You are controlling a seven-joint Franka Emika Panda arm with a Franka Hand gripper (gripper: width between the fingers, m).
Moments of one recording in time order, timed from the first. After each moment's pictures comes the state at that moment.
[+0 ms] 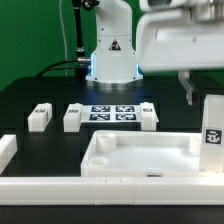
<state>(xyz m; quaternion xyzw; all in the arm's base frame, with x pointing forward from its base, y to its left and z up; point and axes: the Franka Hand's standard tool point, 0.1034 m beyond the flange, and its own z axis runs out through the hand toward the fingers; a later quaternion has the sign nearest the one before) 0.656 0.088 0.149 -0.98 0.20 -0.06 0.06</state>
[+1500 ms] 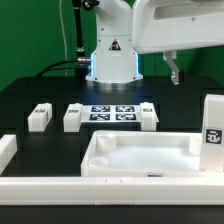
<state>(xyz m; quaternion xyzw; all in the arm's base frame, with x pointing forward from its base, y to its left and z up) 0.615 0.088 0.147 -1.00 0.00 -0.04 0.04</state>
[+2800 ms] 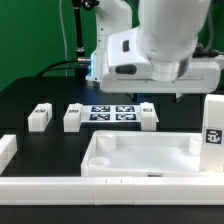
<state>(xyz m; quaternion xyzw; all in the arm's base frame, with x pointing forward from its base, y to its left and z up) 0.465 0.043 0.070 -0.93 0.02 0.37 0.01</state>
